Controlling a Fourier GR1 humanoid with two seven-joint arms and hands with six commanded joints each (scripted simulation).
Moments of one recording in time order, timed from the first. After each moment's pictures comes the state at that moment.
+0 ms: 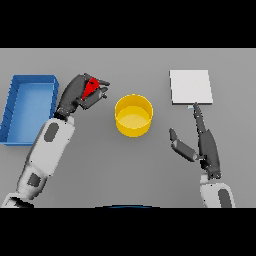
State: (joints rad) left arm -0.57 0.15 -0.18 -1.12 -0.32 0.05 0.06; right arm 0.10 -0.05 0.14 -1.70 0.30 -0.09 -0.06
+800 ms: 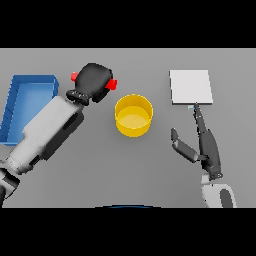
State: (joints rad) left arm -0.86 0.32 -0.60 -1.00 -0.77 -0.07 0.20; right arm 0.11 -0.05 0.13 -1.71 0.27 -0.07 -0.06
